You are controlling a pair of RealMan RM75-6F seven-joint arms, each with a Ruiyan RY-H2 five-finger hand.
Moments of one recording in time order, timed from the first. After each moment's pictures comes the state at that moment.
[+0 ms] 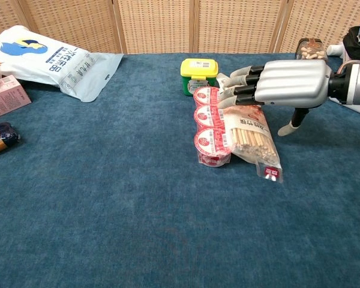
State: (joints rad) left arm -0.16 -0.92 -0.07 -1.70 1.38 1.30 -0.31; right arm 0.91 -1.71 -0.18 -0.45 -2.00 1.23 0.27
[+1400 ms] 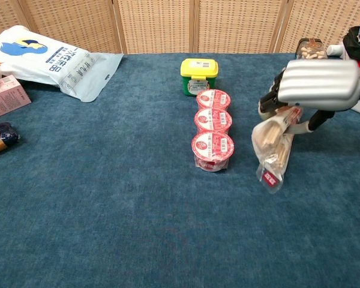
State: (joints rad) left arm -0.16 -0.92 -0.07 -1.71 1.41 1.32 -0.31; right arm 0.83 -1.71 -0.26 -0.34 -1.95 1.46 0.37
